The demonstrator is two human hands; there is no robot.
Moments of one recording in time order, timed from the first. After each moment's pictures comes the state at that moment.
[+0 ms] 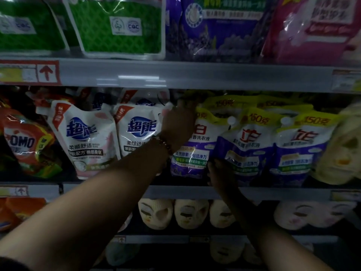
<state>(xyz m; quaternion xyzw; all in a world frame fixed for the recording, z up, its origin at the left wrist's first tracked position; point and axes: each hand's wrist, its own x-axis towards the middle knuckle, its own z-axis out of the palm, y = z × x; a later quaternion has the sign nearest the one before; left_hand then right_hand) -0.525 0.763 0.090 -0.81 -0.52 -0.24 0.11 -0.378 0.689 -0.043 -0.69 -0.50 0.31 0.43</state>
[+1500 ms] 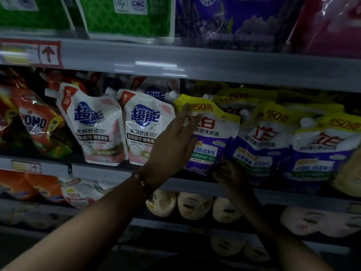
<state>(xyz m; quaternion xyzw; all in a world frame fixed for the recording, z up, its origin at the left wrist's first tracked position) -0.560 0.694 0.042 -0.82 -0.43 -0.36 0.07 -0.367 0.652 -0.021 -0.62 -0.53 0.40 0.42</state>
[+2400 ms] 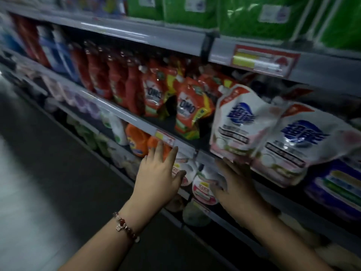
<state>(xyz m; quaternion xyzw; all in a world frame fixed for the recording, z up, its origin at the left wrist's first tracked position) -0.871 0.523 0.029 -0.57 -0.81 -0.13 0.01 -0.672 0.609 0.026 -0.45 -0.86 0.24 0.12</state>
